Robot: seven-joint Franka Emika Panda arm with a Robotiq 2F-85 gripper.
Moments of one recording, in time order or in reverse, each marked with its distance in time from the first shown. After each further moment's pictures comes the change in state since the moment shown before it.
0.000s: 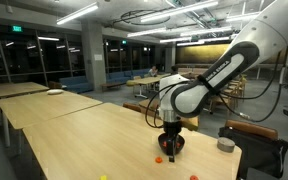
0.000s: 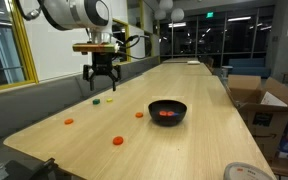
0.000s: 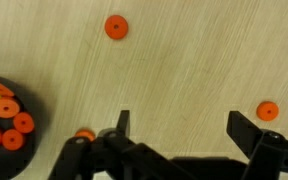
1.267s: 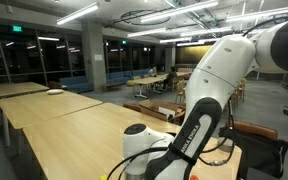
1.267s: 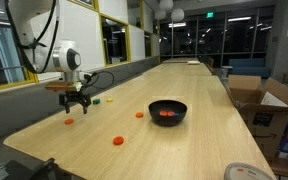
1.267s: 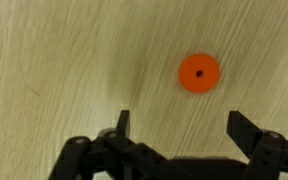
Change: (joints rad) arm 0.285 0.492 0.059 0.254 -0.130 0.316 0.462
